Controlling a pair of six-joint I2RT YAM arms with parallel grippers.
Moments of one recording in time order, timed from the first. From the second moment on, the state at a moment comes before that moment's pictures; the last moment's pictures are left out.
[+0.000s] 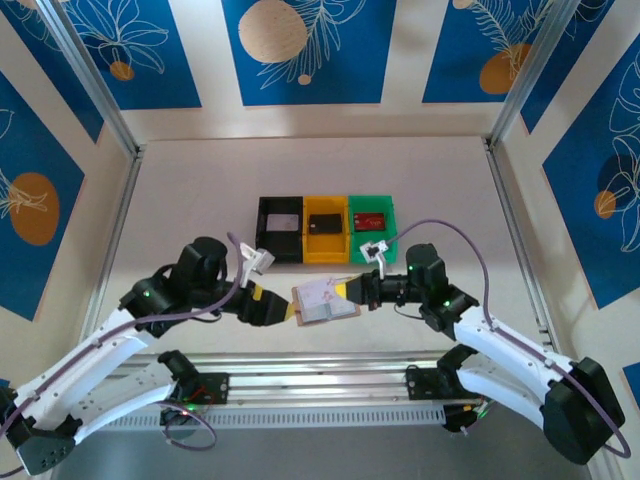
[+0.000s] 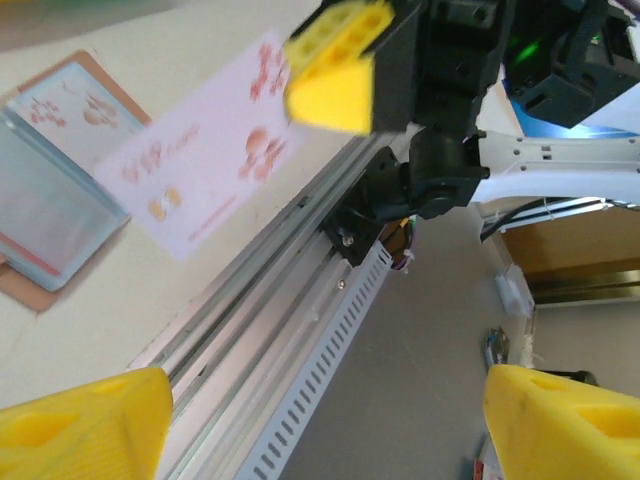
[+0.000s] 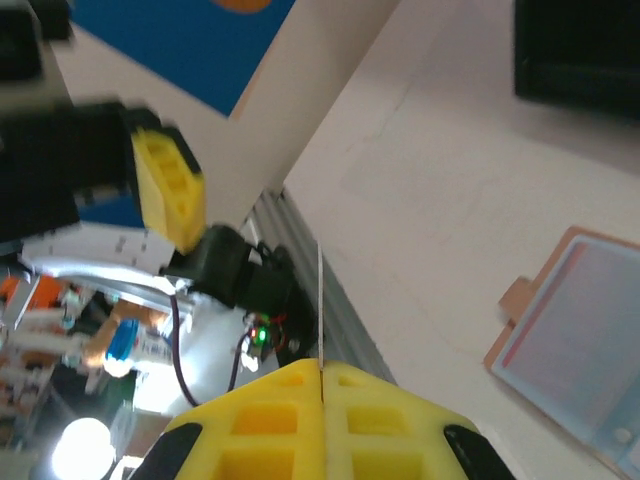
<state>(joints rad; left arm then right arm) -0.74 0.80 0.78 -0.65 0.65 -0.56 0.59 0.87 0.40 0.14 -0.77 0.70</state>
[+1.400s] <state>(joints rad) -0.74 0.95 0.46 0.20 0.51 -1.00 0.60 0.80 0.33 0.31 -0.62 1.08</state>
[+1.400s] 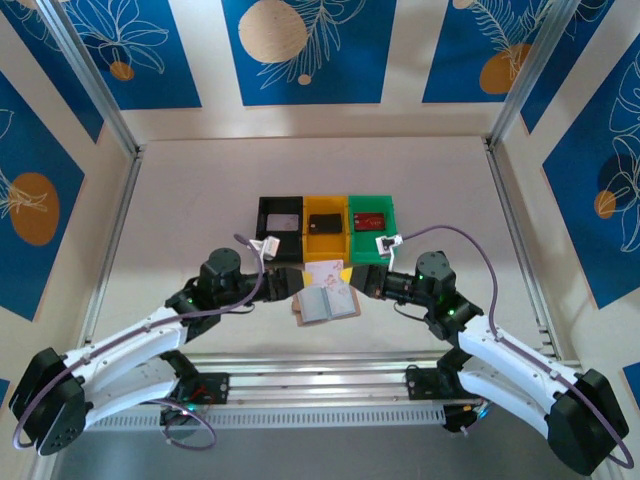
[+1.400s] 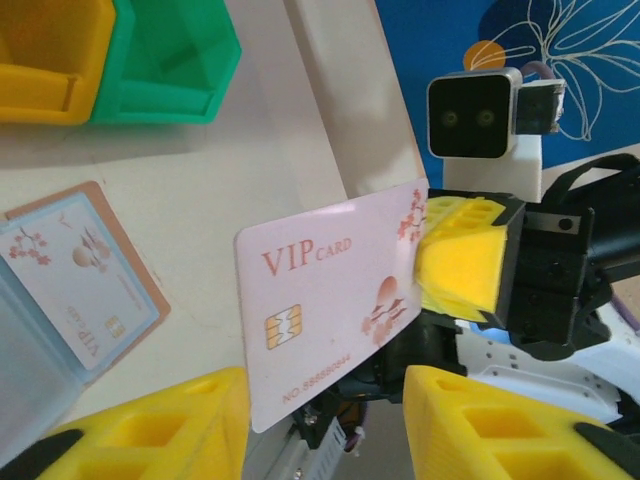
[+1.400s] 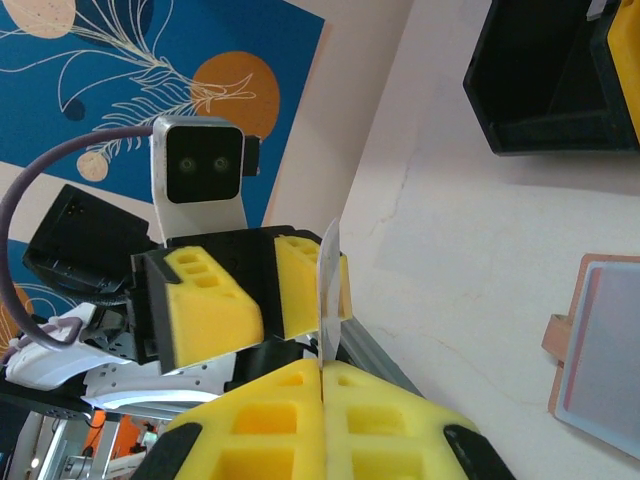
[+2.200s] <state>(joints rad) -0.74 0.93 0.43 0.29 0.51 -1.05 0.62 0.82 0.33 0.31 -0.62 1.08</state>
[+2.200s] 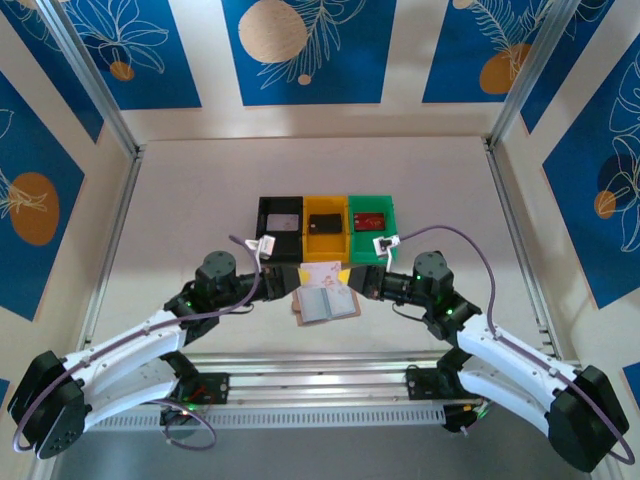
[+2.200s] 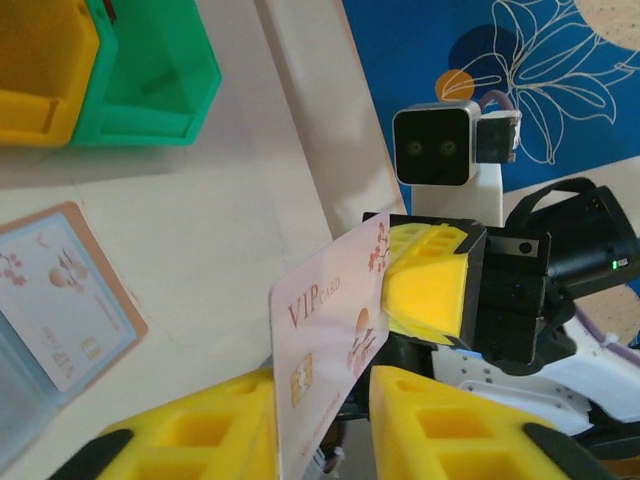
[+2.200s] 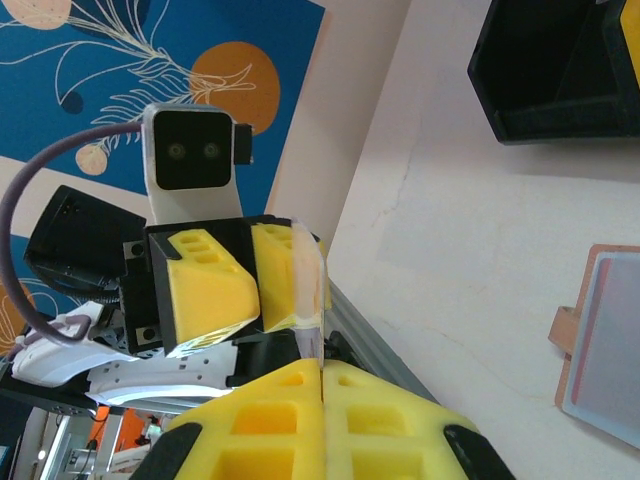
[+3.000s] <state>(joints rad) -0.62 0.90 0.52 0.03 0.50 -0.93 0.59 0.78 0.49 -0.09 -0.57 0.89</state>
